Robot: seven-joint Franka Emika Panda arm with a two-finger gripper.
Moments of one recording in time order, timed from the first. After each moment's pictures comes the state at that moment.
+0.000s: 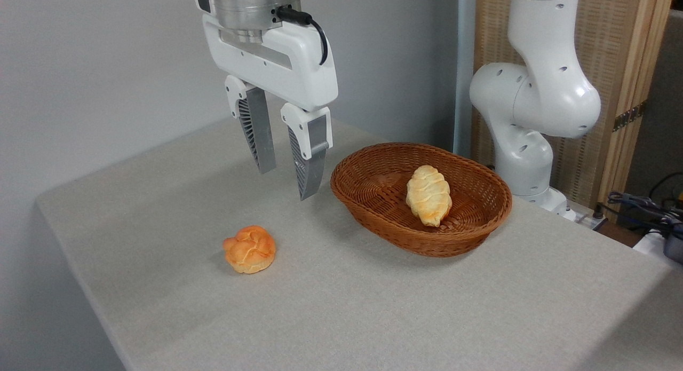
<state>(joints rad) 0.01 -0.04 0.02 -1.63 -0.05 1.63 0.77</state>
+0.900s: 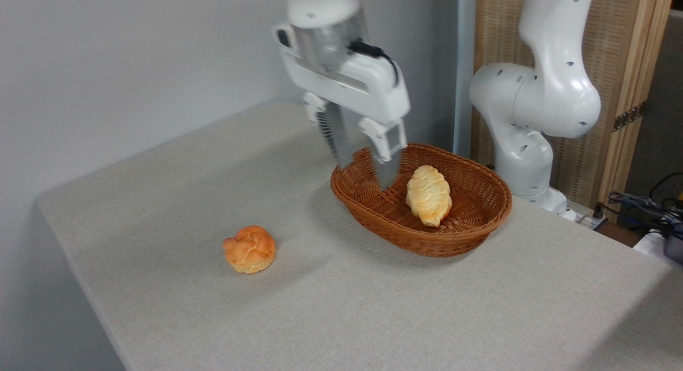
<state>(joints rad) 0.01 -0.34 0.00 -2.10 -0.05 1.58 0.77</state>
